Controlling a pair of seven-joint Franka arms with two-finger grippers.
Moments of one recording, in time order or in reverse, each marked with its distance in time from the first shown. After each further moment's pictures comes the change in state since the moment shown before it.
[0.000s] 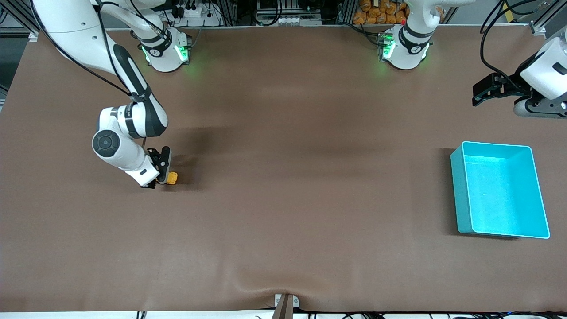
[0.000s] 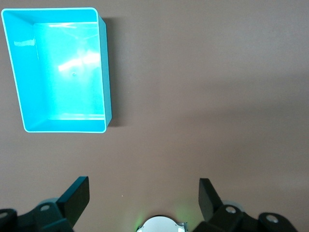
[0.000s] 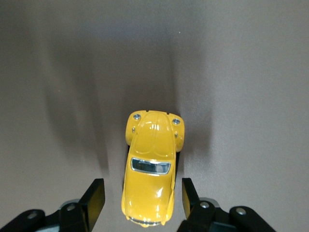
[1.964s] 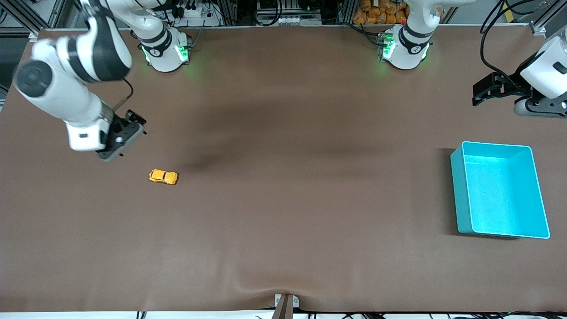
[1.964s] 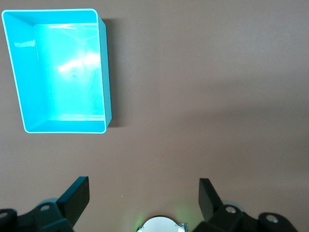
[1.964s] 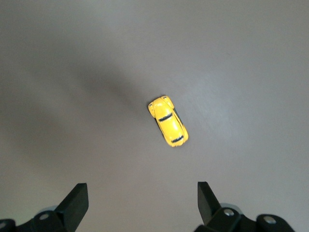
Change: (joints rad) left arm -0.001 0.000 0.000 0.003 0.000 0.000 0.001; right arm -0.030 -0.412 0.057 0.015 0.025 -0.406 0.492
